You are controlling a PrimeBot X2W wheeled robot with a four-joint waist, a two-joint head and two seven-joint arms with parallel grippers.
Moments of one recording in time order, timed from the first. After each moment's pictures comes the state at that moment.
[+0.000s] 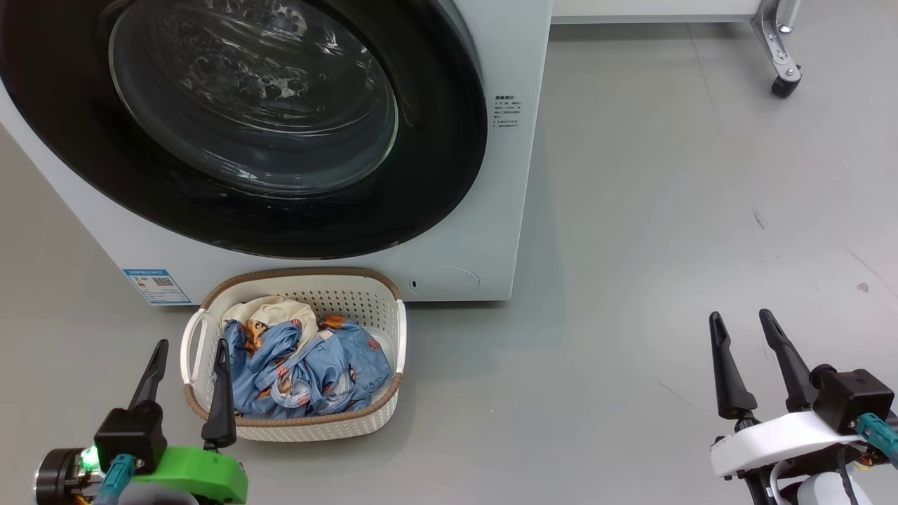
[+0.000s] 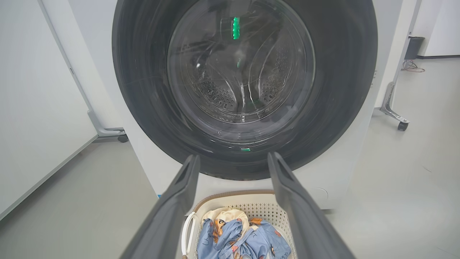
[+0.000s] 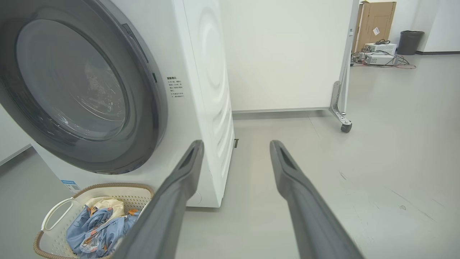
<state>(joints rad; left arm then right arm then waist) 0.02 0.04 0.02 0.18 -0.13 -0.13 -0.25 0.03 -0.10 0.05 0.17 0.24 0.12 -0.25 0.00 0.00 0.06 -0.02</state>
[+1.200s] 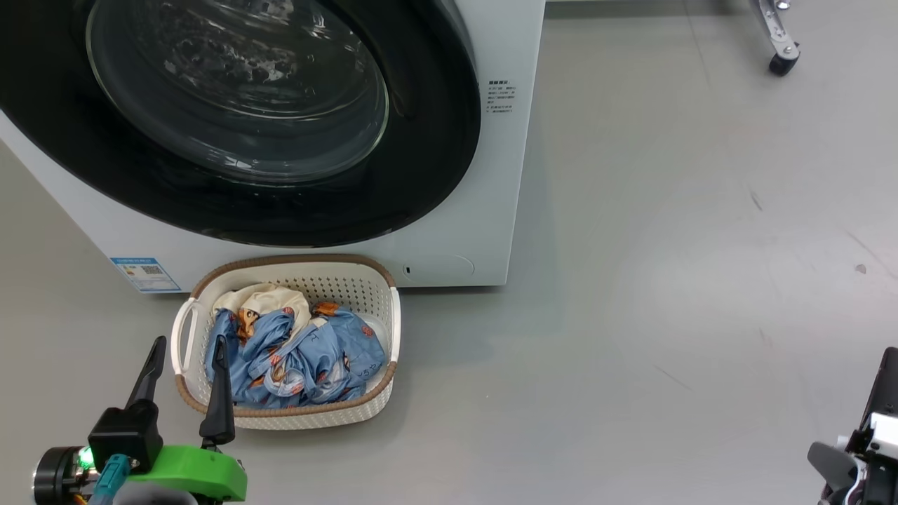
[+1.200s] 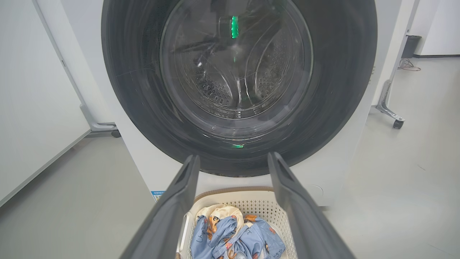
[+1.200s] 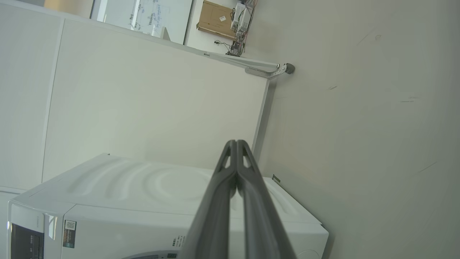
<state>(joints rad) 0.02 0.04 0.02 0.16 -0.15 -0.13 -0.25 0.00 -0.03 -0.22 0.25 1.40 0.12 -0.25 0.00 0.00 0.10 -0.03</state>
